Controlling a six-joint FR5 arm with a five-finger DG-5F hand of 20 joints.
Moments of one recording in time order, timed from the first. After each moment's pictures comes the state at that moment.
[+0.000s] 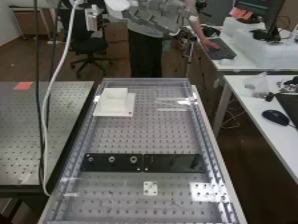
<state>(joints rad) 1.70 -1.66 -1.59 -3.06 -1.27 -0.67</state>
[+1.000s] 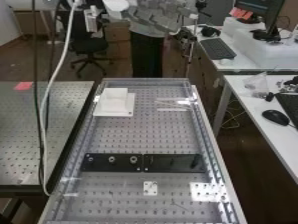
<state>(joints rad) 1.69 -1.65 -1.61 -3.02 -1.28 -0.65</state>
